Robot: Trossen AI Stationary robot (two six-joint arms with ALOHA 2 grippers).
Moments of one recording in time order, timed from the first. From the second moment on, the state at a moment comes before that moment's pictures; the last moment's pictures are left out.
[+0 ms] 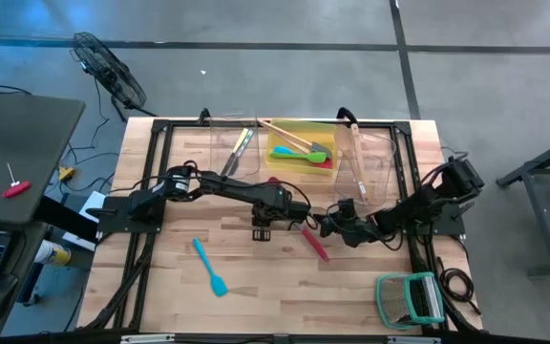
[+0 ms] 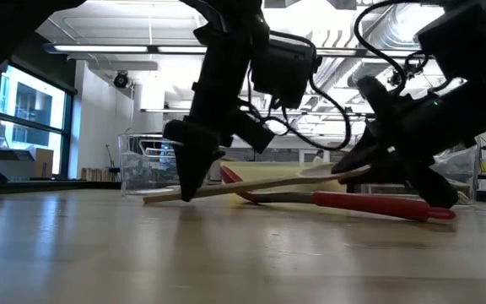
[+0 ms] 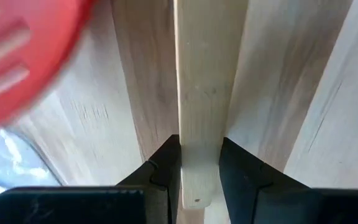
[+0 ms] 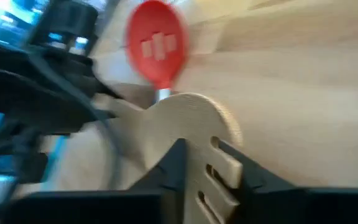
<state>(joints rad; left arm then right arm) -0.05 2.29 1.80 -1.25 -0.15 -0.07 0.36 1.70 0.36 0.67 0.71 1.38</state>
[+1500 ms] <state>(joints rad) -0.46 1.97 2.32 -1.57 -0.66 -0.36 0.69 1.04 0.37 0.63 1.28 0.44</state>
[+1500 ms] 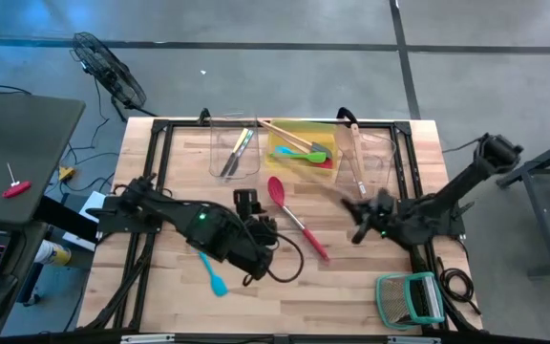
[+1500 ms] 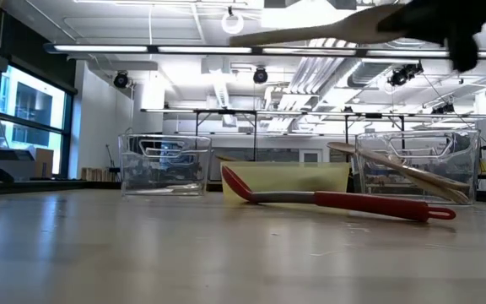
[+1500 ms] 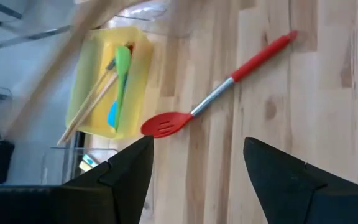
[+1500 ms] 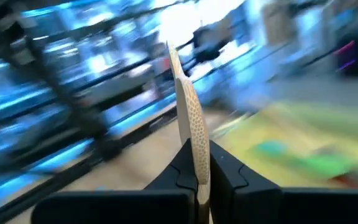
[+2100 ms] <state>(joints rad) -0.48 1.95 2.32 -1.57 -0.67 -0.35 0.66 0.92 0.37 0.76 1.57 -0.23</state>
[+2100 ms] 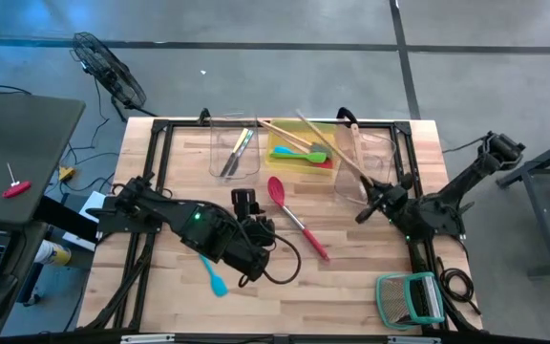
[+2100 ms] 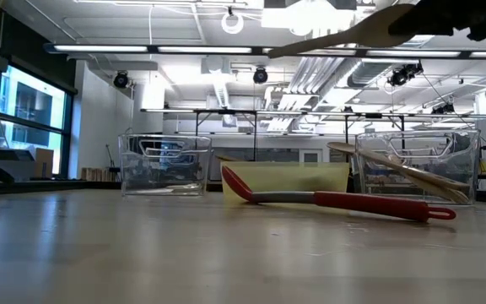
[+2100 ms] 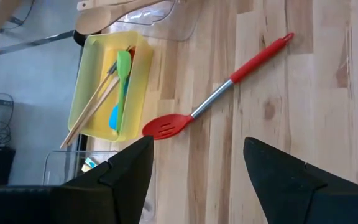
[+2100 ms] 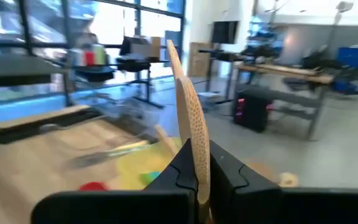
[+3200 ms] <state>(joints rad) -0.54 1.94 2.32 -1.57 -0.67 -0.56 0.35 0.81 0.90 0.56 1.20 -1.09</state>
